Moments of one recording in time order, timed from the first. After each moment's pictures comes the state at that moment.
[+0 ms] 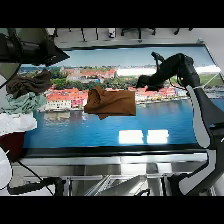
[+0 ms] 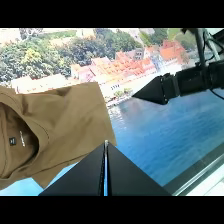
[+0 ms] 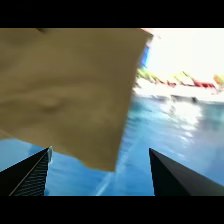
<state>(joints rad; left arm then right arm) -0.06 -1.42 2.01 -2.25 1.43 1.60 0.08 -1.80 1.76 2.03 -1.35 -1.56</state>
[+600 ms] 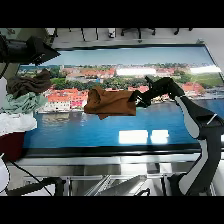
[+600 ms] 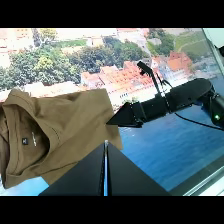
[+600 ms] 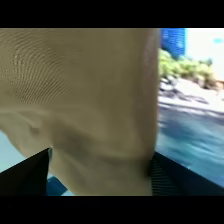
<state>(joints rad) -0.01 -1.39 2.01 -2.24 1.44 1.60 0.08 -1.99 1.58 2.40 -1.20 -1.69</state>
